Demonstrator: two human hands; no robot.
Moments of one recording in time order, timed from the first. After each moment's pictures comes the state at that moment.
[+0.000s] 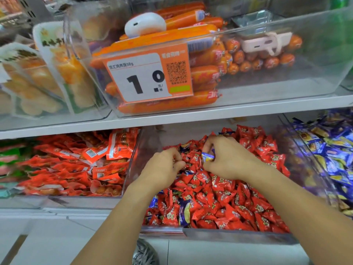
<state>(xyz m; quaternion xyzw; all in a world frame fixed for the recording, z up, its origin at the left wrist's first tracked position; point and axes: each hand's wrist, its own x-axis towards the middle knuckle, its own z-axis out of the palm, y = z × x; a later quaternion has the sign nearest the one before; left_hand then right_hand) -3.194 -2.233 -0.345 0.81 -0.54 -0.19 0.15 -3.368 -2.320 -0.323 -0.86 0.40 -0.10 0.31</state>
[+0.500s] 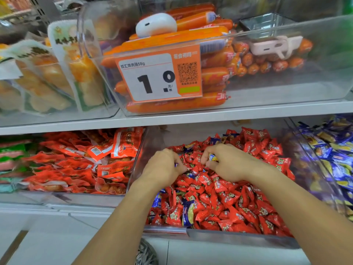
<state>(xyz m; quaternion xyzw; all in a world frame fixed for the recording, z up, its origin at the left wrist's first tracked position) -3.188 -2.235 -0.346 0.83 -0.51 -0.19 0.14 -3.364 -2.331 -0.338 -0.88 0.35 -0.03 0.32</state>
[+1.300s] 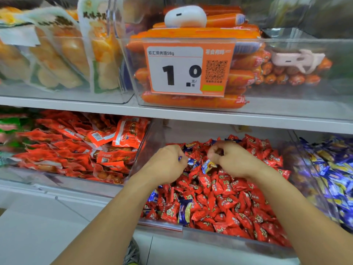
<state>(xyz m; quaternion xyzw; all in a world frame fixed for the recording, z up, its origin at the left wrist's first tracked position) -3.193 -2.229 -0.336 0.79 -0.52 -0.25 0.20 -3.361 -2.344 -0.338 -0.82 0.40 -0.08 0.41</state>
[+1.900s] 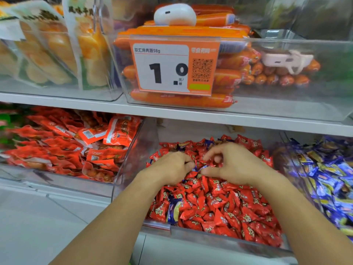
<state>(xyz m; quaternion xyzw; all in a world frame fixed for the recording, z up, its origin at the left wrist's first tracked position) -3.214 -2.251 -0.351 0.77 -0.56 -0.28 0.12 -3.386 -2.337 -0.321 -0.89 0.37 -0.03 0.26</state>
